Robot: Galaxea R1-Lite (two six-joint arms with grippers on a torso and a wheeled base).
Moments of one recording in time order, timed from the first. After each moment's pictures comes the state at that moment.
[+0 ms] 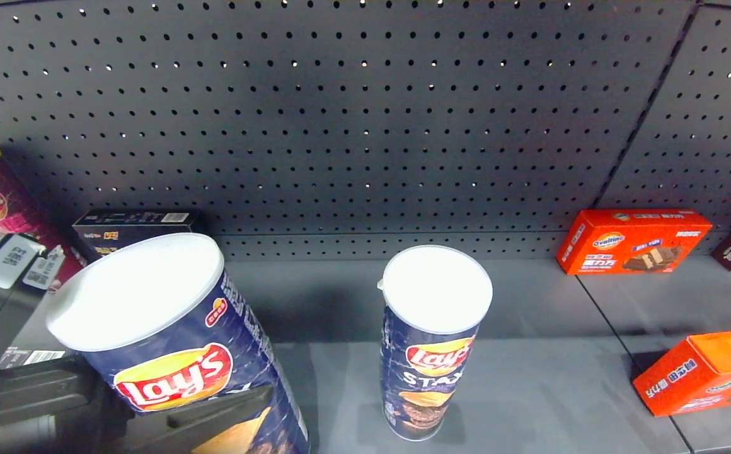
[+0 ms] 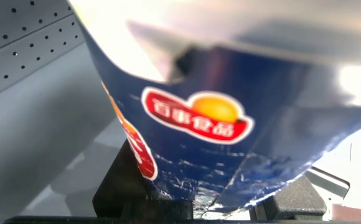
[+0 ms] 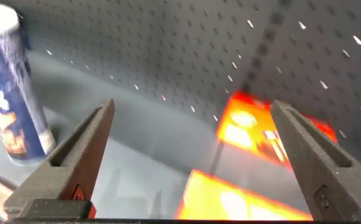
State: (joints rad) left arm -0.54 1.10 -0.48 -0.48 -0.51 0.02; right arm 0.55 0.59 -0.36 -0.41 -0.15 -0.27
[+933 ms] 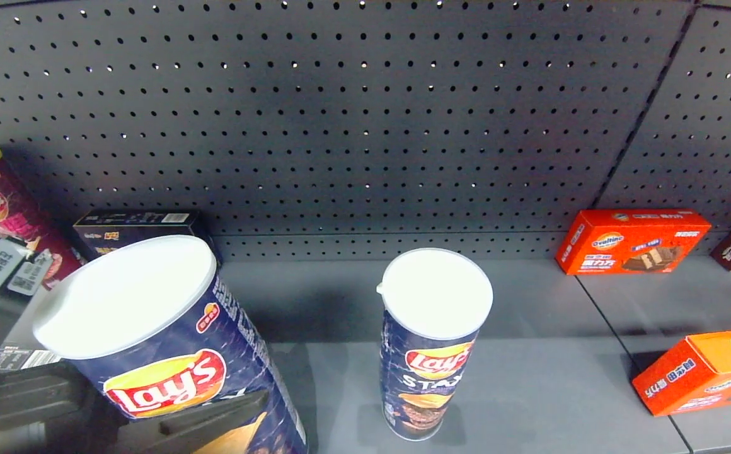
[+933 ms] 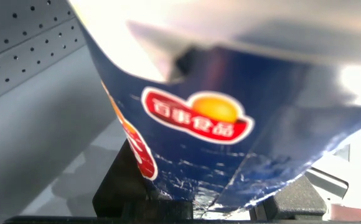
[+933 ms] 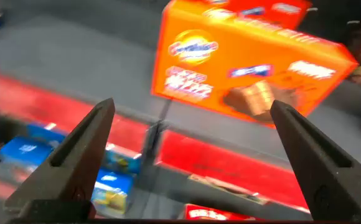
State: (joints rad) left arm -0.55 1.09 -0.46 -0.47 -0.51 0.02; right arm 0.42 0.02 -0.02 -0.07 -0.16 -0.27
